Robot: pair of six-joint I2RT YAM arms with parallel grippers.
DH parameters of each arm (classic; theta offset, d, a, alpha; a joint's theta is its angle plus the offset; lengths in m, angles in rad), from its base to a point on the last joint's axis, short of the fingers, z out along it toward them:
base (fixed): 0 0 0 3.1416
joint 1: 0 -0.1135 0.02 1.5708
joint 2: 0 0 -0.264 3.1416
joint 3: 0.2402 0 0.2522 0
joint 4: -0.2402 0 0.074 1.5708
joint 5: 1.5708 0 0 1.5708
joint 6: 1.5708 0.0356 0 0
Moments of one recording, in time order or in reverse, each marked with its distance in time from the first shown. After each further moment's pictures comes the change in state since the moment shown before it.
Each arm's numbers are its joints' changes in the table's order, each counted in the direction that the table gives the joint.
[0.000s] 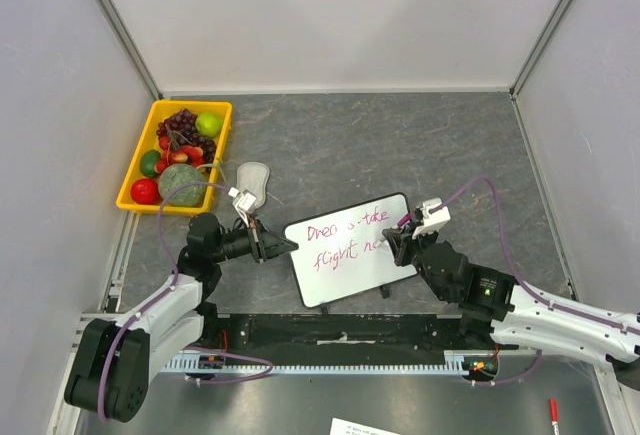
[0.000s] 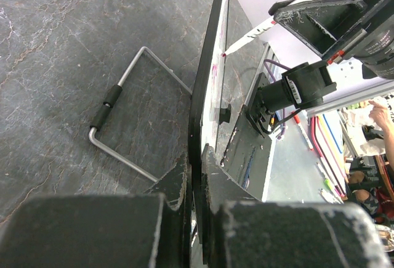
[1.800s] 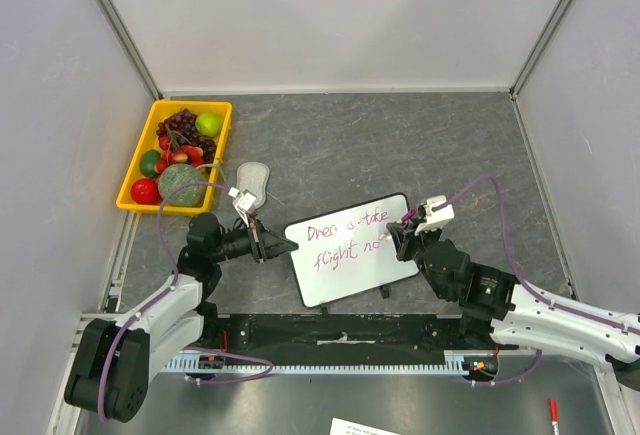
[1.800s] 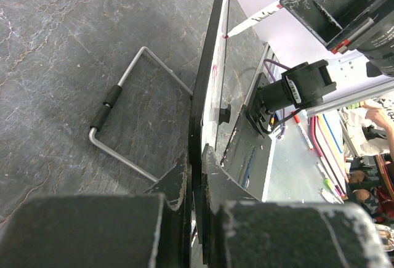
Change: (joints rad) left arm 0.000 0.000 0.000 0.002 0.000 0.000; right arm 0.005 -0.005 0.026 0.009 0.064 -0.034
